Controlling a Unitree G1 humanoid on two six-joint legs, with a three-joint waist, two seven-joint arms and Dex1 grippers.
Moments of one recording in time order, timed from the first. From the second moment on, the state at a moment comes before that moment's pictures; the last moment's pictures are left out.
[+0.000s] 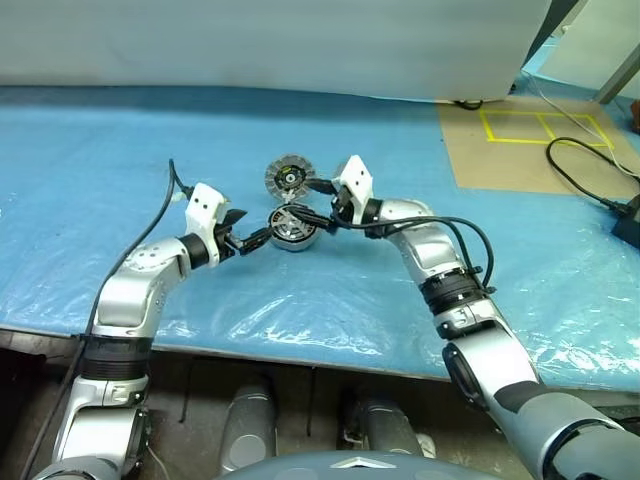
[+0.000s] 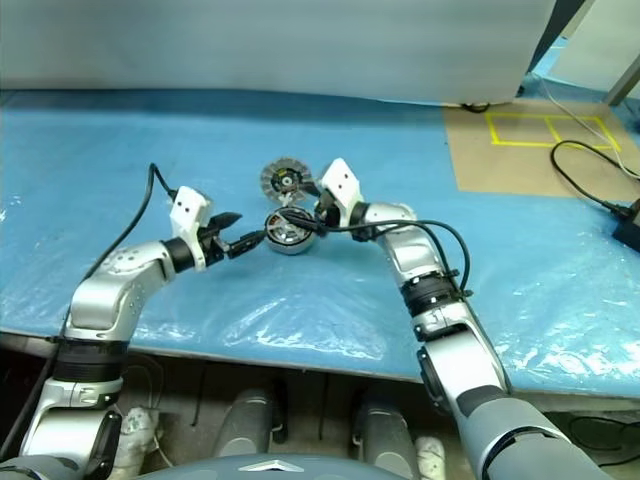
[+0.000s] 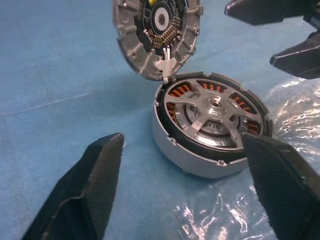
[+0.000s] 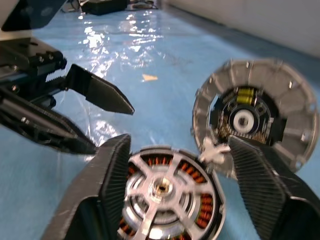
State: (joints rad) left arm -0.37 0.43 0.07 -0.07 -0.33 0.62 -0.68; right arm -0.76 -0.21 0.17 0.48 0.14 0.13 0.89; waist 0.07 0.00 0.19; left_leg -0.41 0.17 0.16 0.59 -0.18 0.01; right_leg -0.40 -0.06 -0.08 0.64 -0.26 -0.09
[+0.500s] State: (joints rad) left arm -0.39 0.43 0.06 -0.06 -0.33 0.59 -0.64; right arm -0.83 -0.16 0.20 0.55 0.09 0.10 0.86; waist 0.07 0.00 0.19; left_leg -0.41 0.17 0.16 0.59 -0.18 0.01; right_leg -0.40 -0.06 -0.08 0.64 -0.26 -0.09
